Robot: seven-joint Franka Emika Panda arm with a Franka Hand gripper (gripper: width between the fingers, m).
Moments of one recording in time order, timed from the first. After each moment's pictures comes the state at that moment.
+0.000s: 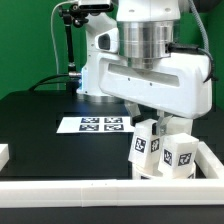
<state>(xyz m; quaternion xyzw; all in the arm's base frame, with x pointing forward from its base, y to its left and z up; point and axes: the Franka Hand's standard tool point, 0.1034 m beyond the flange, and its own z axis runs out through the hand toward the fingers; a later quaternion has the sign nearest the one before) 0.609 0.035 0.083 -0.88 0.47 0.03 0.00</state>
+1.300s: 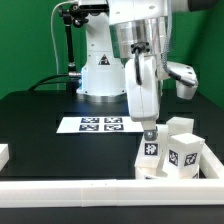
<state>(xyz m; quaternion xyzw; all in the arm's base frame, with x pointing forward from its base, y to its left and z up) 0.617 0.041 0.087 -0.62 0.78 0.04 0.06</state>
